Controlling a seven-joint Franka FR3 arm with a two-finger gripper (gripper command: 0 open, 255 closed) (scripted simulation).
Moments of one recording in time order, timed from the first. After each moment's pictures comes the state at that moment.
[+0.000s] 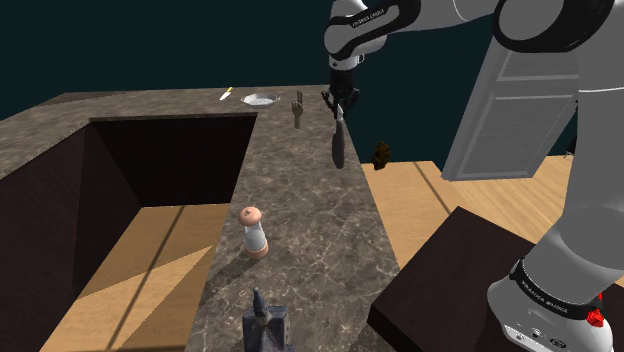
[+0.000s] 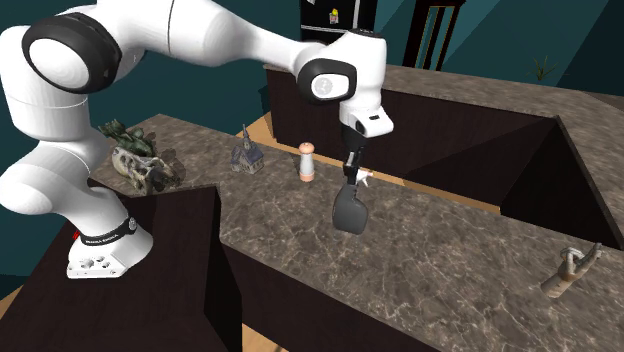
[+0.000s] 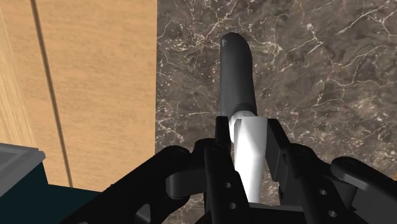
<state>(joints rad) -0.17 0.45 0.05 -1.51 -0.05 1.98 0.50</state>
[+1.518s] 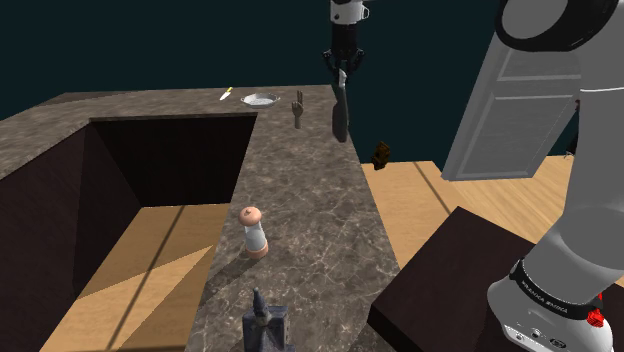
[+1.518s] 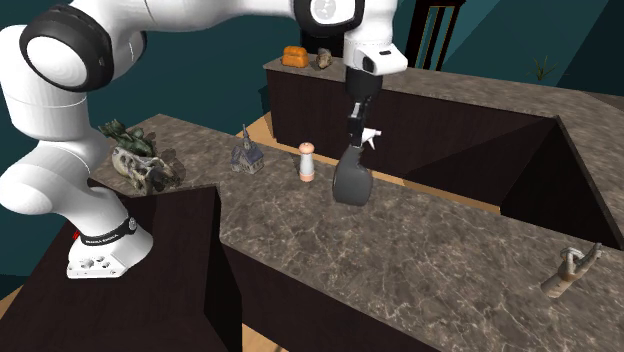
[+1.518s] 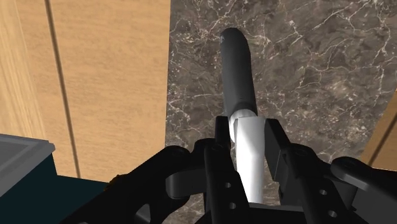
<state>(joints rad) -0.16 0.44 0.05 -1.21 -0.05 1.67 0.49</state>
